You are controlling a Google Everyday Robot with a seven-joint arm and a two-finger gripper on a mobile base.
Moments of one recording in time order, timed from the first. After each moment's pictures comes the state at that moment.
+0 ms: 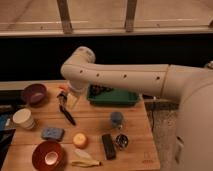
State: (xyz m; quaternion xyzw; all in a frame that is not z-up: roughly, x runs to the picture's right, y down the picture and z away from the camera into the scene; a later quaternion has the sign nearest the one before) arm -0.167 0.033 0.707 -0.24 -0.04 0.24 0.94
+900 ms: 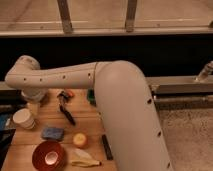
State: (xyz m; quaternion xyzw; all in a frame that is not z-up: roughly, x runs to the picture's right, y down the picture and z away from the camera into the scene) arm -0.333 0.069 0.737 -0.26 -0.05 0.11 0.96
